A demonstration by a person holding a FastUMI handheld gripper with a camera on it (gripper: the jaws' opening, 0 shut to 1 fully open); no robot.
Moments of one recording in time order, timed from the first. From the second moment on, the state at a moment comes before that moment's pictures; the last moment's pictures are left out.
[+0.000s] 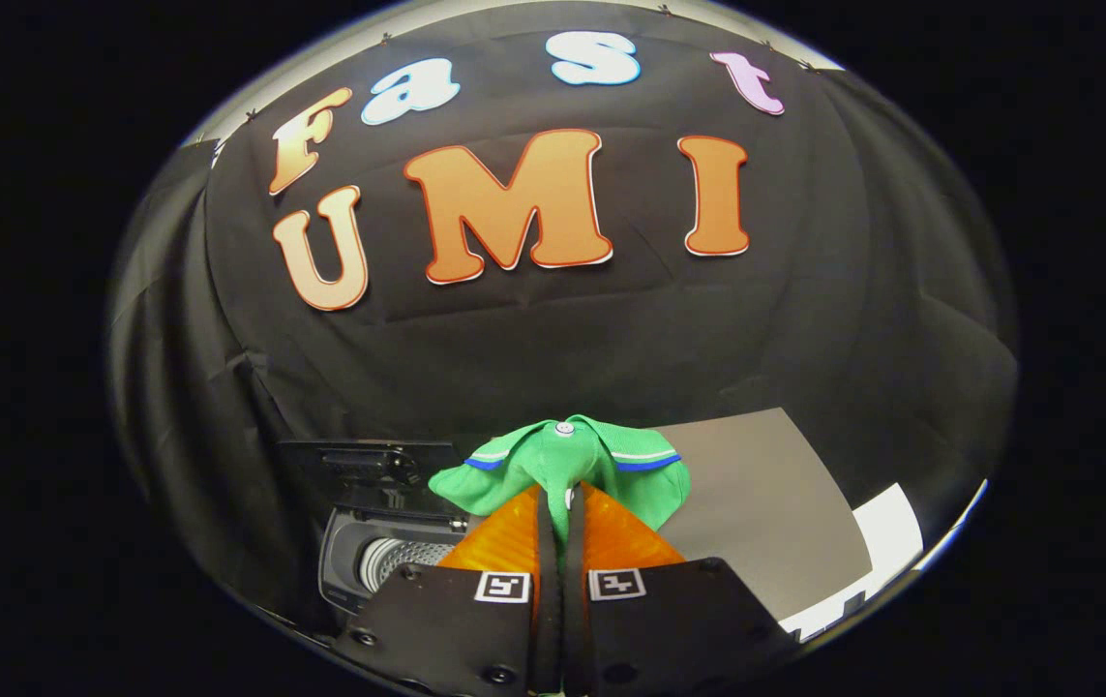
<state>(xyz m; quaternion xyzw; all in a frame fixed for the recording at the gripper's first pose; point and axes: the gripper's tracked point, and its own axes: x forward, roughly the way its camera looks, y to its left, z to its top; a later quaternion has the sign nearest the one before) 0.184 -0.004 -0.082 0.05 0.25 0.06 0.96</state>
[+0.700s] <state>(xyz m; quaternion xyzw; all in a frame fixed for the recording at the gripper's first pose) 0.155 0.136 -0.047 0.04 0.22 0.14 0.96</state>
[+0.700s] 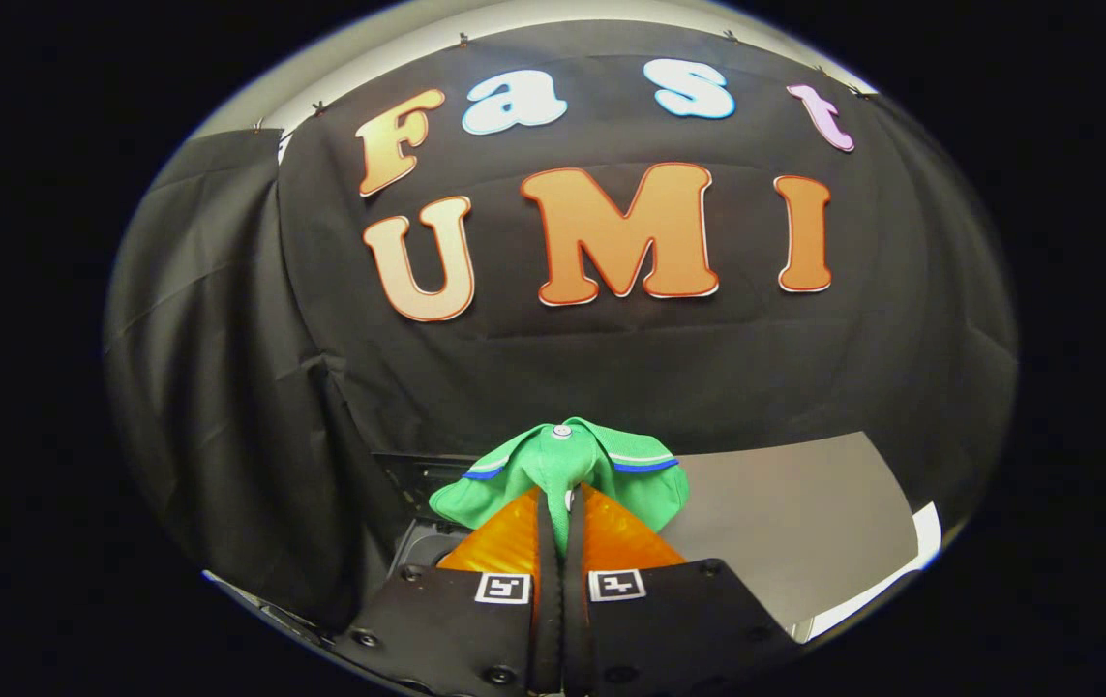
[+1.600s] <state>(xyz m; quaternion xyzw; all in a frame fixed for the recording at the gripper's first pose) 0.163 0.308 -0.172 0.05 0.31 0.23 0.92</state>
